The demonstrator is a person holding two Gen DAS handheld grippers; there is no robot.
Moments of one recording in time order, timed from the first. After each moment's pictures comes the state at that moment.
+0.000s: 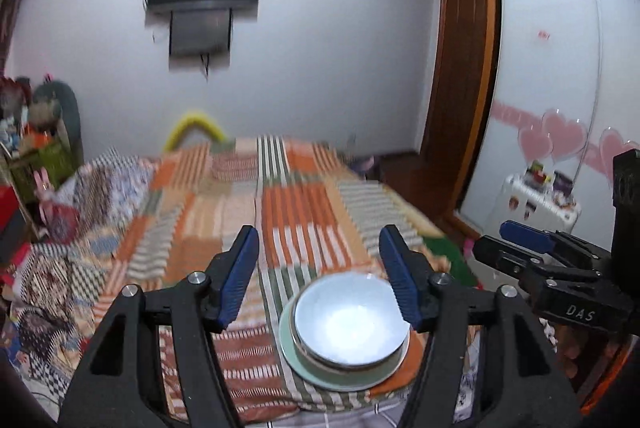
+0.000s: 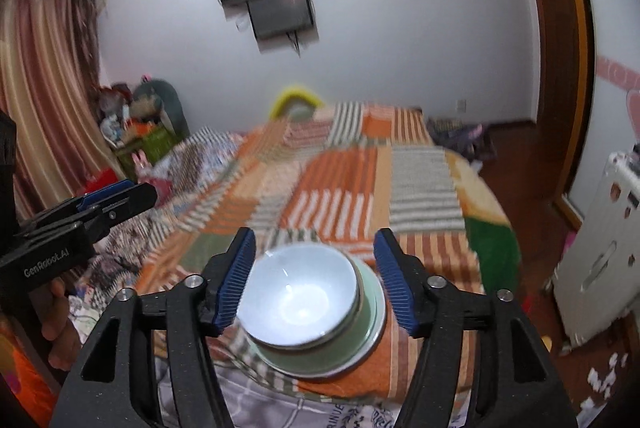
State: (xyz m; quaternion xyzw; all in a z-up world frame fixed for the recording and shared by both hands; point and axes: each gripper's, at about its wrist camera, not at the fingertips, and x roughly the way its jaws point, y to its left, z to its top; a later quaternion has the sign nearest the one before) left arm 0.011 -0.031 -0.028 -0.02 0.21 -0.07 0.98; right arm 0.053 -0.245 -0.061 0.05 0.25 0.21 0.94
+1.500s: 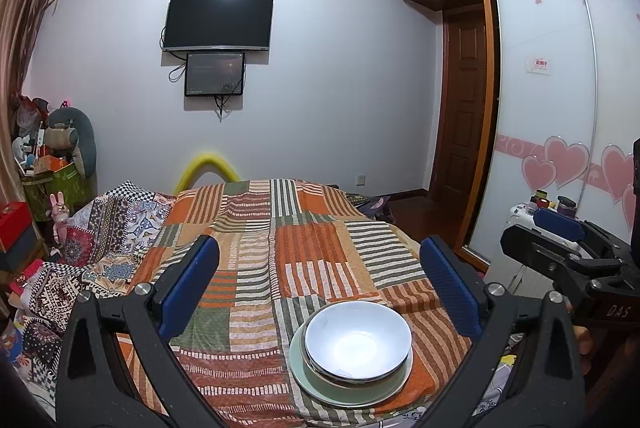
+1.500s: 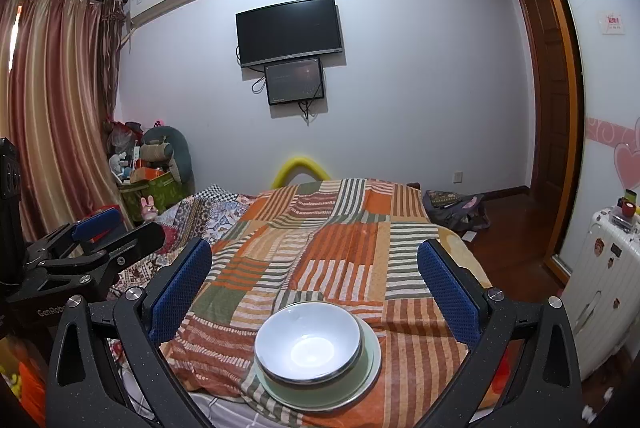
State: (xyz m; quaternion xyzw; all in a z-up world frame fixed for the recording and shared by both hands) left arm -0.024 -0.024 -0.023 -0.02 0.14 -0.05 0.99; right arm 0.013 -0.238 -0.033 0.03 0.15 0.20 0.97
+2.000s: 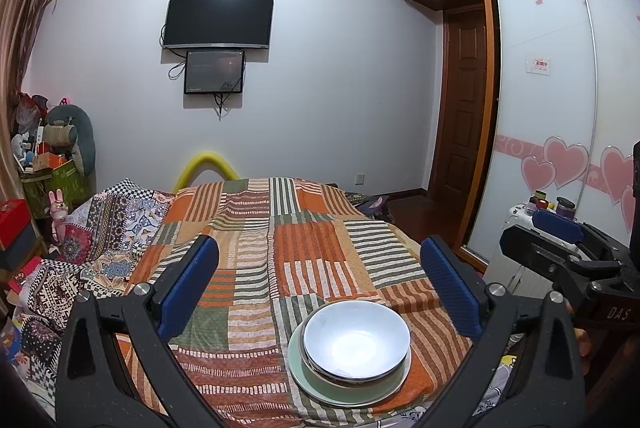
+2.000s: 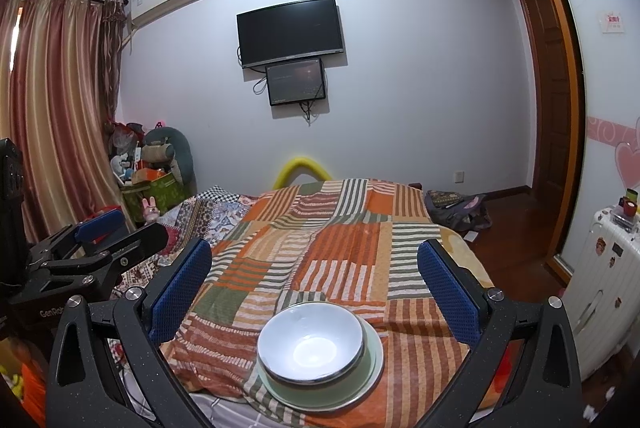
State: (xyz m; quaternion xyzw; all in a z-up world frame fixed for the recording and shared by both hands) left arm -0.022 -0.023 -0.023 -0.02 0.14 -0.05 0.99; right arm 0.012 -0.239 -0.032 0.04 0.15 0.21 0.97
